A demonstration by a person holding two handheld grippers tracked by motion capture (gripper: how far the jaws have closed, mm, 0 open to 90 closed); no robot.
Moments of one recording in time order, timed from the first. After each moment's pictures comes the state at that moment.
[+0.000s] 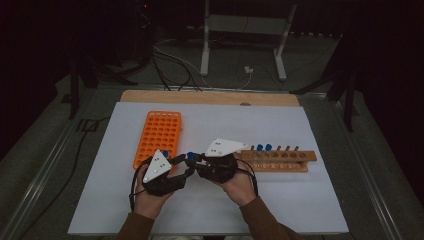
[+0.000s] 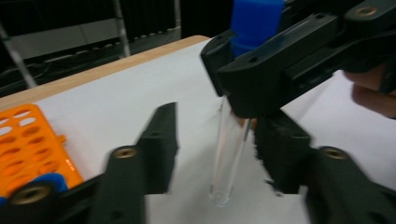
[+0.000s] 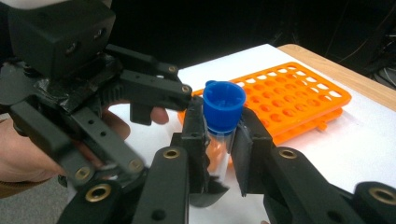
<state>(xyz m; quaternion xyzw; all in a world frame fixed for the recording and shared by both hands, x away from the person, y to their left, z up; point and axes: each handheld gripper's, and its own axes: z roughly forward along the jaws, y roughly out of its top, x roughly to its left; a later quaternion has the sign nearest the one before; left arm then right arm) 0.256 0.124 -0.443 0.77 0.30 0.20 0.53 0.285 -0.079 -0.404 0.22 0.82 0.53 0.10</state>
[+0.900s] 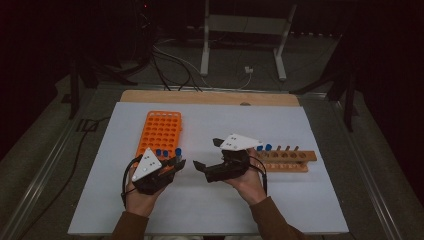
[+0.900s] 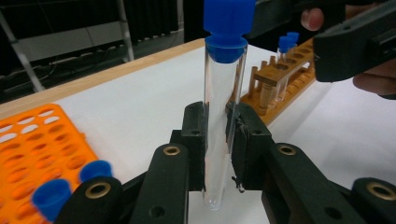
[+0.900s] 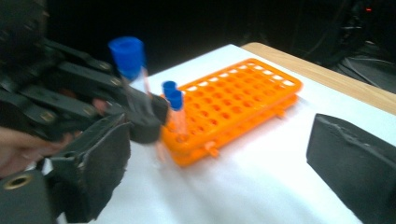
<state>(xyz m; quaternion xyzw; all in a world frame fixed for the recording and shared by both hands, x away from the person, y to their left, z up) 0.256 0.148 -0.435 0.76 0.31 0.21 0.53 0.293 -0.111 -0.404 0.28 0.79 0.53 0.13</state>
